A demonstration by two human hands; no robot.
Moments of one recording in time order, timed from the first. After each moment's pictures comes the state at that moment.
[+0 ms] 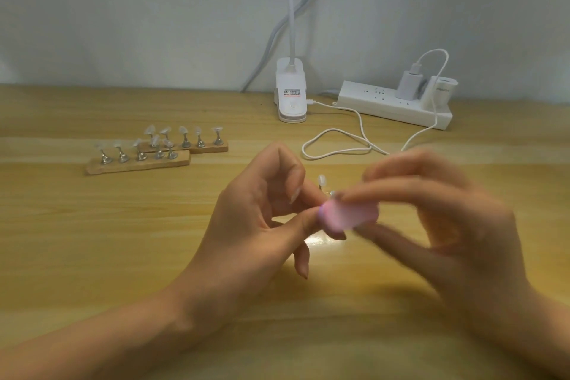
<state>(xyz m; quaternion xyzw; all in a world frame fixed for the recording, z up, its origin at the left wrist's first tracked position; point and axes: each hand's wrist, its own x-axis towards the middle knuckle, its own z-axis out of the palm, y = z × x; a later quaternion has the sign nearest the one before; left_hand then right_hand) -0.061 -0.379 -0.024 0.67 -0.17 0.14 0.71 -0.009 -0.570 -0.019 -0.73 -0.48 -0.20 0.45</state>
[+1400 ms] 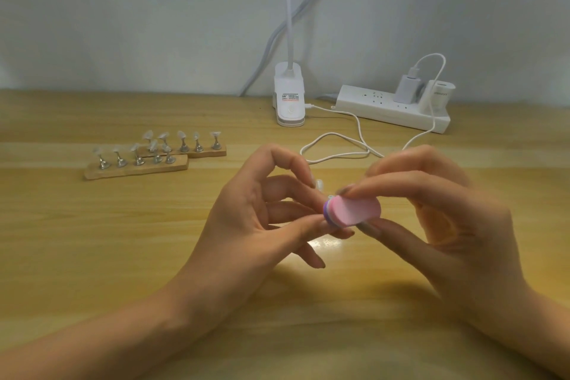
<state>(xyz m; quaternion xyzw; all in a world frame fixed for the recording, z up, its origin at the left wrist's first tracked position) -0.059 -0.377 -0.023 0.65 -0.15 0.11 0.74 0.000 -0.572 -0.022 -0.71 -0.47 -0.19 0.48</state>
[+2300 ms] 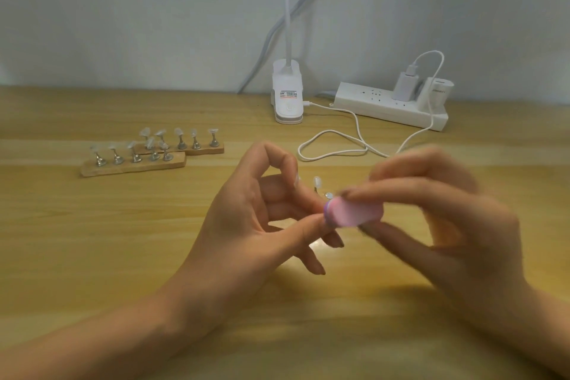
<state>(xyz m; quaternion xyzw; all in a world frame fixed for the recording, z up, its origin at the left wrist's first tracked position) -0.061 -0.377 -0.023 0.65 -0.15 0.11 0.74 -0.007 -0.576 -0.017 -0.73 -0.49 -0.23 0.42</state>
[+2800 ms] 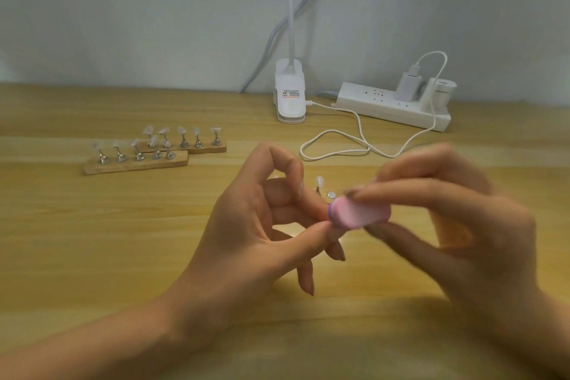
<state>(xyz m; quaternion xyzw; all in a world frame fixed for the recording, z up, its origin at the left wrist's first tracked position) -0.066 -0.379 -0.024 0.65 -0.18 0.12 0.73 -0.009 -0.577 -0.016 -0.72 -0.49 -0.23 0.44</state>
